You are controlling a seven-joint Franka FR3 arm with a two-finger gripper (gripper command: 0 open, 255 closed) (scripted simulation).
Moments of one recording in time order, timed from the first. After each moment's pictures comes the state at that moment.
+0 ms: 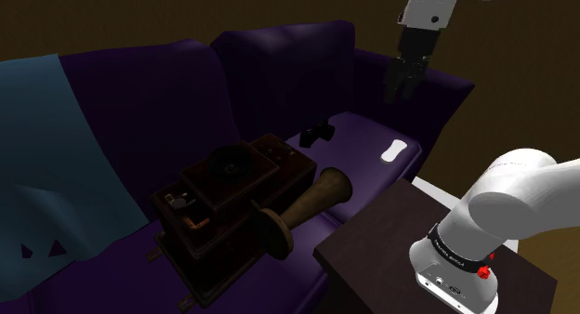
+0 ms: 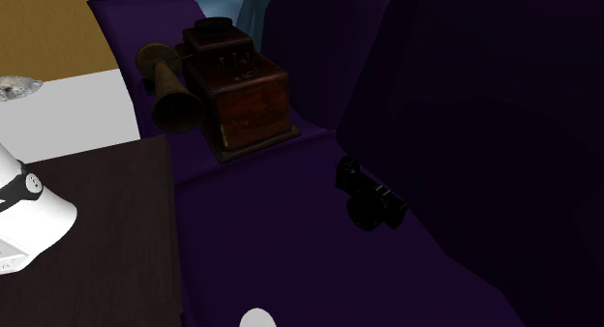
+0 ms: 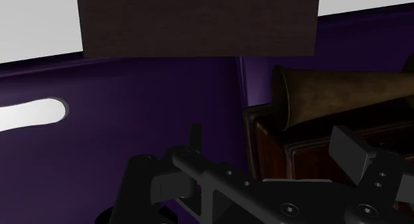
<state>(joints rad) 0.00 -0.75 -0.07 -2.41 0.07 1.54 -0.04</state>
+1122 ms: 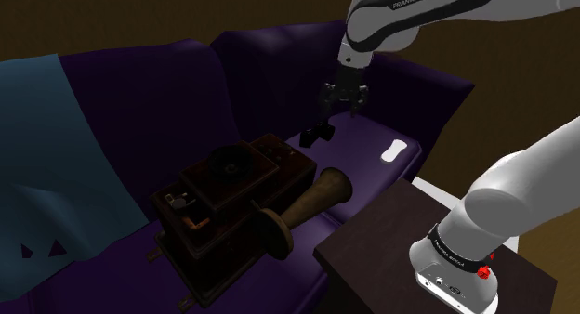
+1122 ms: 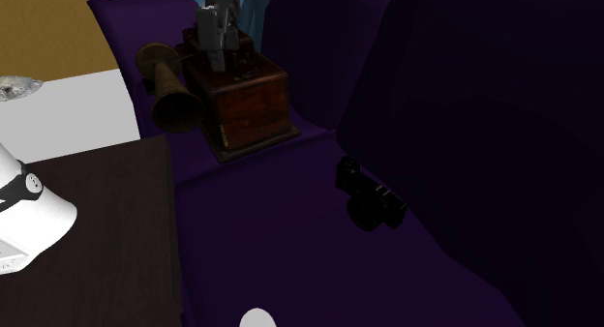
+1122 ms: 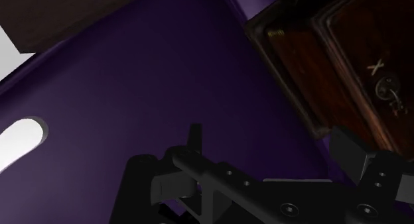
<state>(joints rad) -0.08 -0.27 0.06 -2.36 0.13 2.02 0.40</state>
